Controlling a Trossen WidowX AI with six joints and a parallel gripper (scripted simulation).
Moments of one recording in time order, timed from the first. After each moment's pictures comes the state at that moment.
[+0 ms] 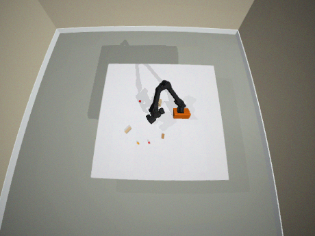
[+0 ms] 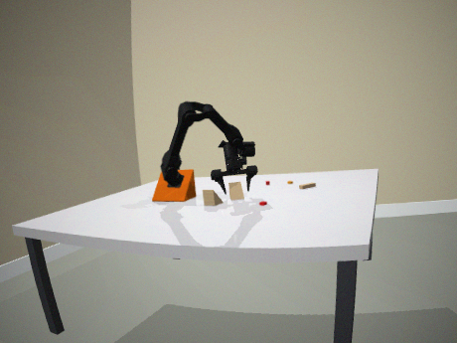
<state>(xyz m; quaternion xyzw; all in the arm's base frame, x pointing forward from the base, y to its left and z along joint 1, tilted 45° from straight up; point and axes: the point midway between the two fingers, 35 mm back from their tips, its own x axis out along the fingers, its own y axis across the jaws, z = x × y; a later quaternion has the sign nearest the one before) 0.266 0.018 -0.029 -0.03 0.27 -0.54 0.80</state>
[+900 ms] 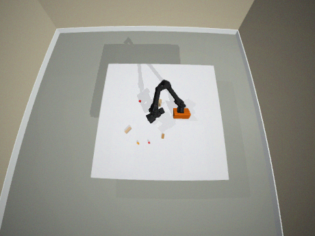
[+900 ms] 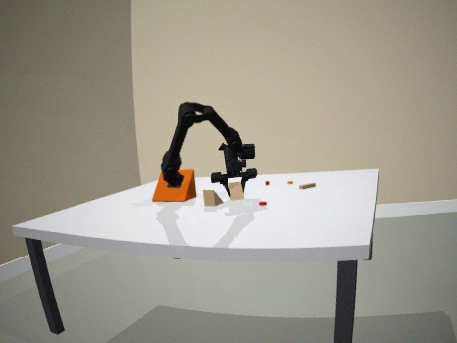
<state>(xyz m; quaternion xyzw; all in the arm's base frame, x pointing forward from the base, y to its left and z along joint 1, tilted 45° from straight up) 0.267 0.006 -0.032 -0.03 0.26 -0.54 0.80</state>
